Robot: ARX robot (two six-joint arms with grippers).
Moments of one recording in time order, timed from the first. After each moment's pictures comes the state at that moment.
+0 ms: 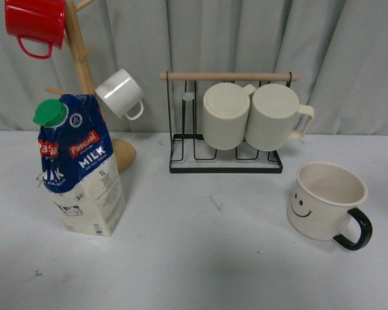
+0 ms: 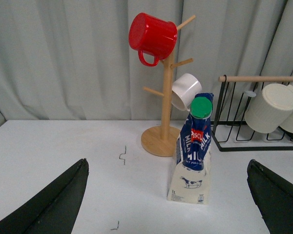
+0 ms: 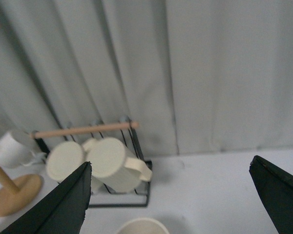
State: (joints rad) left arm 0.00 0.01 0.01 0.00 0.00 0.00; right arm -0.12 1.36 0.50 0.82 -0.26 0.17
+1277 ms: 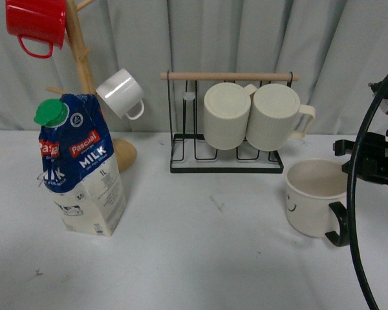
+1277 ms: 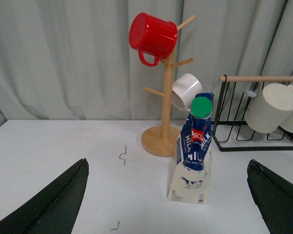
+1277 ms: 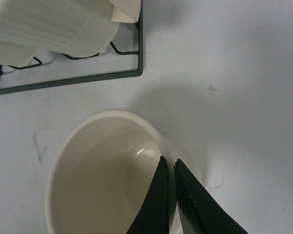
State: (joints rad) left arm 0.00 0.01 0.01 0.00 0.00 0.00; right arm 0.03 1.91 0.98 0.17 -0.19 0.16
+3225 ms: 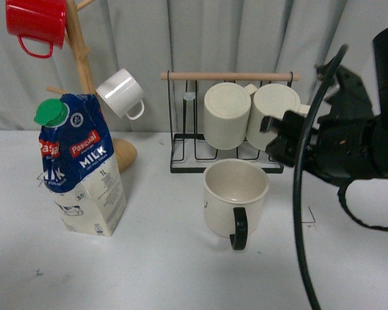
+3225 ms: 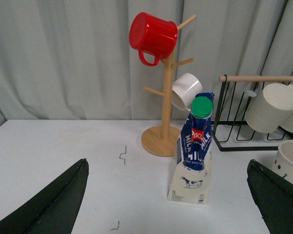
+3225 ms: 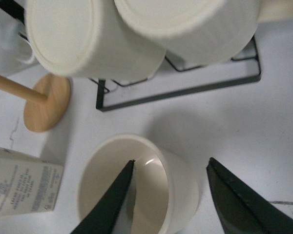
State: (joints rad) left arm 0.00 0.01 0.01 0.00 0.00 0.00; right arm 0.25 1.91 0.93 0.41 -0.16 0.48
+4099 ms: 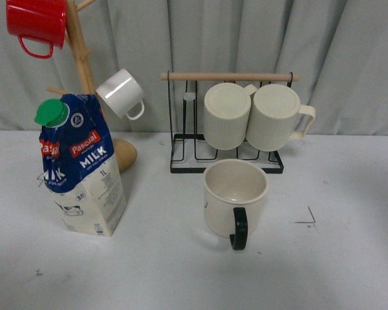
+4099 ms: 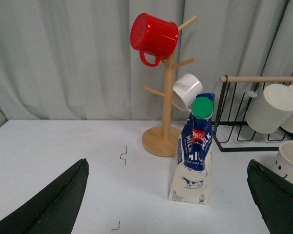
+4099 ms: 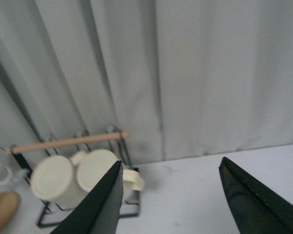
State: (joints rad) left arm 0.00 0.01 0.01 0.00 0.00 0.00; right arm 0.08 1.30 0.56 0.72 0.06 0.16
